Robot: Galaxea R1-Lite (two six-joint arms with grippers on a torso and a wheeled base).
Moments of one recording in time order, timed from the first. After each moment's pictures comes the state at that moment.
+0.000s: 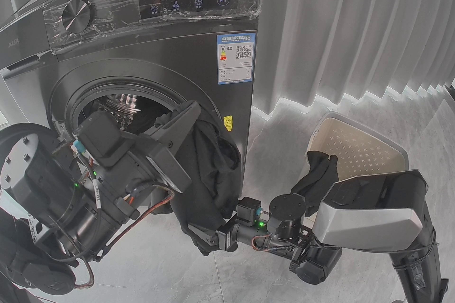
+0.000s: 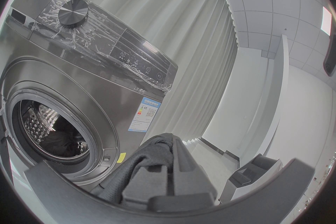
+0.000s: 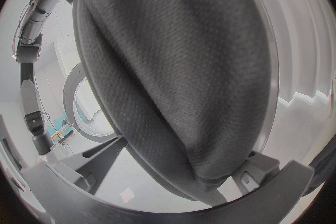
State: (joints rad) left arm -0.80 1.60 -0.45 -1.46 0.15 -0.24; right arm 0.81 2.47 -0.83 -1.55 0.20 0.14
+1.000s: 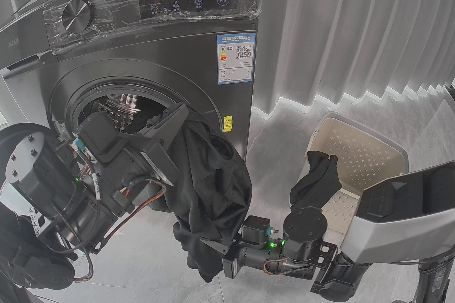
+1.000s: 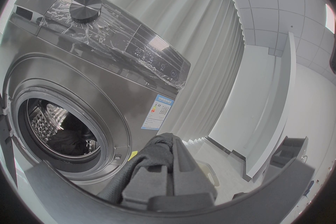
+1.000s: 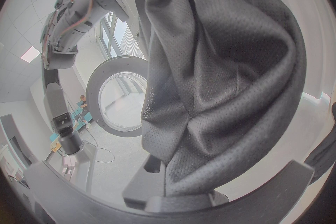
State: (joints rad) left arm -0.73 1.61 -0.44 -1.46 0.15 -0.26; right arm 0.92 2.28 -0.59 -1.55 0.19 0.14
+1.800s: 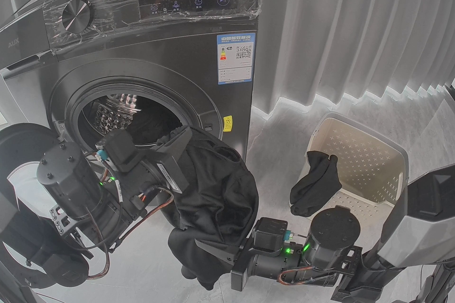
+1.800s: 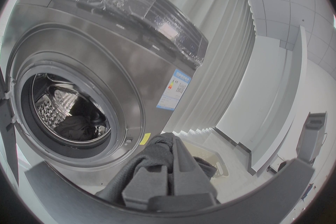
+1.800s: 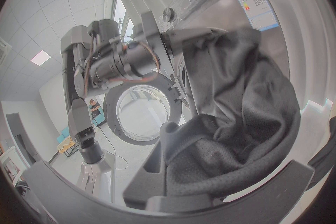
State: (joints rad) left arm -0.68 1.72 -0.42 -1.46 0.15 -0.30; right arm 0.99 2.10 -0.49 -1.55 0.19 0.16
